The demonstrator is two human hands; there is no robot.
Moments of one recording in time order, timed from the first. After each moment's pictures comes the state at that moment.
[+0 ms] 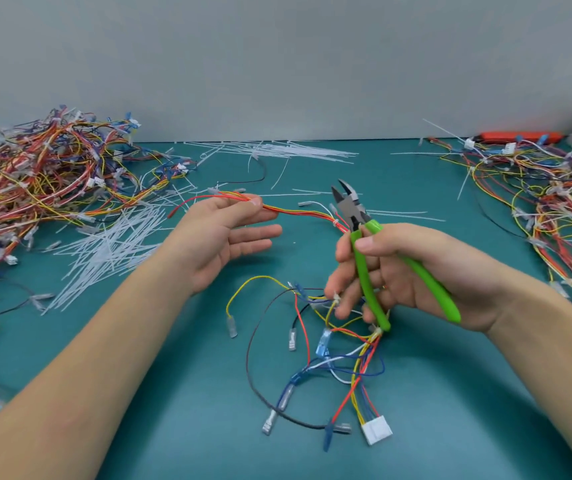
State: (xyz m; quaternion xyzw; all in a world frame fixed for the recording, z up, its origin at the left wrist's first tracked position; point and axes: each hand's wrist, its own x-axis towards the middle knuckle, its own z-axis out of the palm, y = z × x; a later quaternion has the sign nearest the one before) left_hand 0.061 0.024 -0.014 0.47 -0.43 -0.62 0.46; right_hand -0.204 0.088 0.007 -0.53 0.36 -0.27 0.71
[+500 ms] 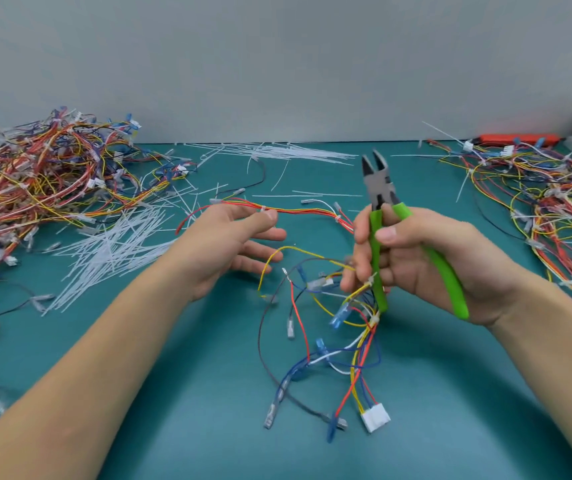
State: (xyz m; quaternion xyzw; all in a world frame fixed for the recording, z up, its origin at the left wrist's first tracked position) left_hand 0.054 0.037 -0.007 0.52 -0.52 -0.57 0.37; right_hand -0.208 0.085 0.011 -0.54 0.32 -0.37 0.69
